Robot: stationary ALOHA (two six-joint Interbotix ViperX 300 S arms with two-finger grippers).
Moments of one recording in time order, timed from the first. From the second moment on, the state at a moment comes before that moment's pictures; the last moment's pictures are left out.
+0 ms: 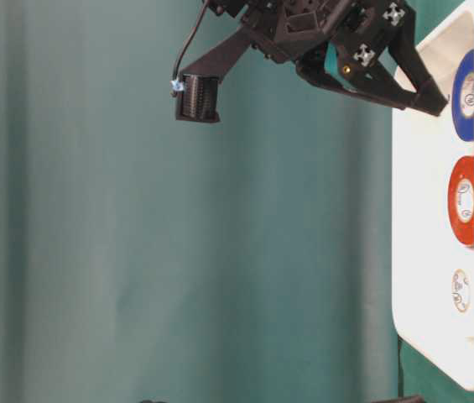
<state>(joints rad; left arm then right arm) 0.01 -0.32 0.94 -0.03 0.16 0.07 -0.21 -0.07 0.75 -0.58 0.19 0.70</state>
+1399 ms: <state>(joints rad) 0.01 -0.32 0.94 -0.03 0.16 0.07 0.04 -0.14 0.75 -0.59 0.16 0.70</state>
